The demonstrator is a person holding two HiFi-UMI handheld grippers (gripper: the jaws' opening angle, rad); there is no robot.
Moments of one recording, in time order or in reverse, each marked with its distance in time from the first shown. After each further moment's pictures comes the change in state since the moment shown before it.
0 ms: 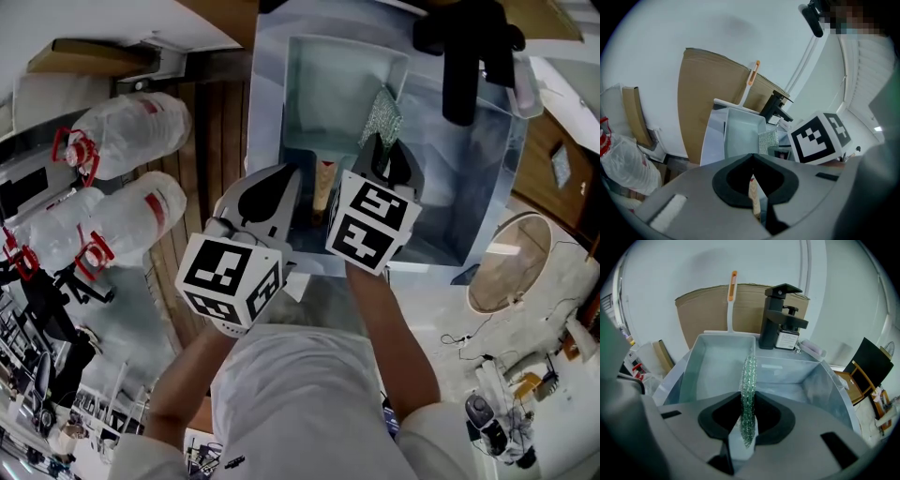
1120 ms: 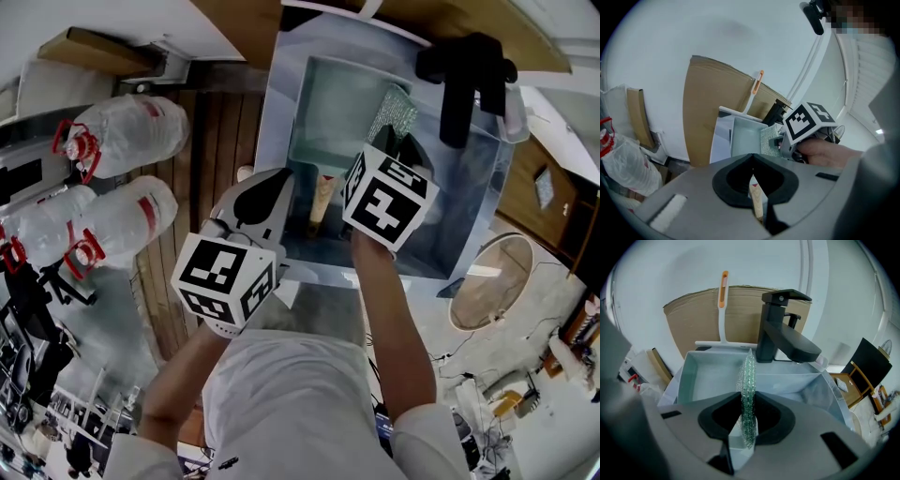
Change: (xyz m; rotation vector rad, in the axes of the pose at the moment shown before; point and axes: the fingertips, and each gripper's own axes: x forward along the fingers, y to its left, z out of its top) left arm -0.015 0.013 0.018 -0.021 -0.063 0.014; right arm 0.012 -0.009 0.048 0.048 0.013 -0.029
